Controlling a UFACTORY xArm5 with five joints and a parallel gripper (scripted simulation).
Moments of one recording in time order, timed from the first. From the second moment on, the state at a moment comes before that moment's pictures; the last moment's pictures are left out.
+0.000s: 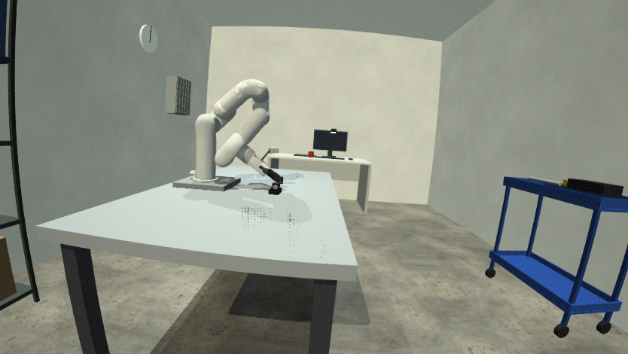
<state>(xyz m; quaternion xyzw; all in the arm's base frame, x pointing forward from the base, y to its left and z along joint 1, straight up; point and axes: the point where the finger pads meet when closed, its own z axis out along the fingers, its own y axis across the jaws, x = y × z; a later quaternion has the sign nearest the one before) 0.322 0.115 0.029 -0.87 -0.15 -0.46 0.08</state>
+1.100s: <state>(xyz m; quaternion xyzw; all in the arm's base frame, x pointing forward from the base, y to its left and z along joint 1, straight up) 0.323 0.115 0.072 -0.88 -0.16 -0.45 0.08</state>
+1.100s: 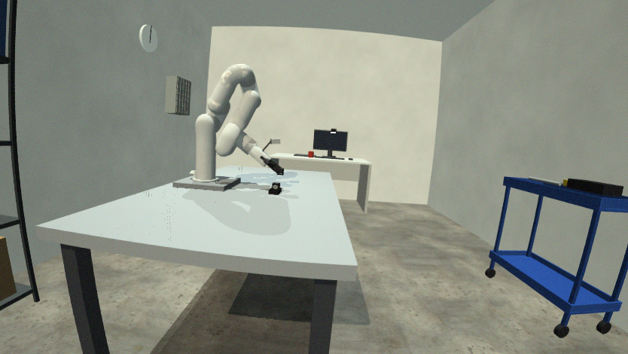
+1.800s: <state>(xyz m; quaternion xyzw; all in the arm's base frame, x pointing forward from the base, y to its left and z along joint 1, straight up) 0.325 0.115 0.073 -0.91 -0.16 -0.39 0.06</state>
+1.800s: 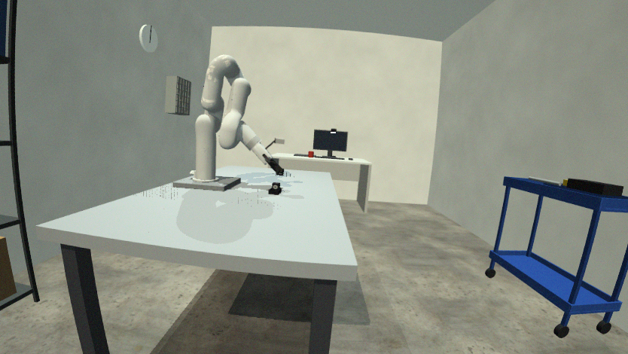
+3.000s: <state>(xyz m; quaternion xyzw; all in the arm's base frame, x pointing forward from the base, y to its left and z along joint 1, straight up) 0.327 0.116 0.077 -0.95 -0.17 -0.27 0.04</state>
